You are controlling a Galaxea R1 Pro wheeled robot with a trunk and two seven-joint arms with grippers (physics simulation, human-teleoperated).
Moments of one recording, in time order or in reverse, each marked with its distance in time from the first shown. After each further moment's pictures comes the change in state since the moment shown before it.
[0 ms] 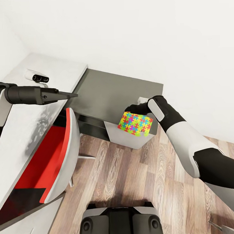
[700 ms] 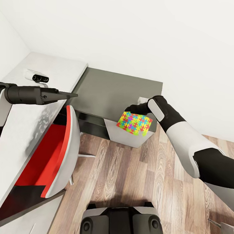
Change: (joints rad) left arm 0.000 0.000 0.001 0.000 0.000 0.000 0.001; right arm 0.001 0.000 0.000 -0.001 0.001 -0.001 0.000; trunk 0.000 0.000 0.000
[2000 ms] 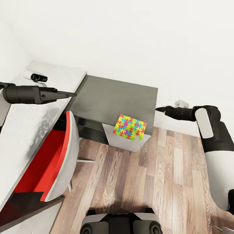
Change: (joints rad) left arm 0.000 0.003 0.009 0.001 0.001 0.002 0.000; right arm 0.331 -0.276 -0.310 -0.577 -0.073 0.195 0.116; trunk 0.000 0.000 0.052
